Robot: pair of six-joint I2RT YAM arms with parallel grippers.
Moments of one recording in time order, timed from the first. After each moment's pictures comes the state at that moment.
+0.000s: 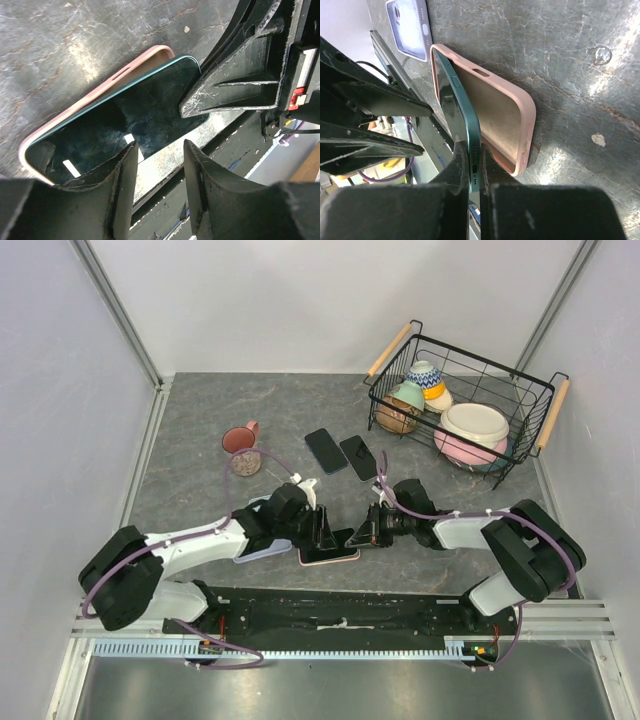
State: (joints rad) left arm -0.84 1.29 0.59 -0.06 0.23 -0.72; right arm 0.58 1.52 0.44 0.33 -0.67 0.83
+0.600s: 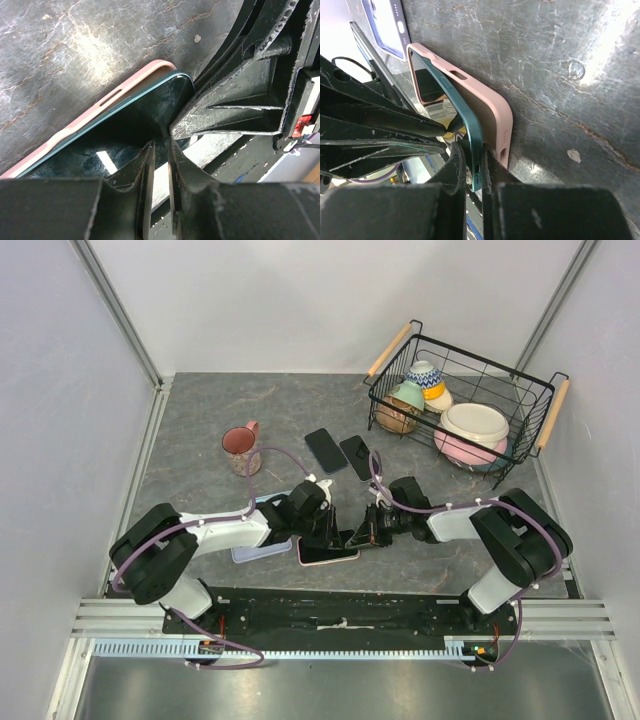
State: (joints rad) left arm -0.88 1.51 0.71 -0.05 0.22 -0.74; right arm 0.57 1.61 0.49 0.26 -0.68 0.75
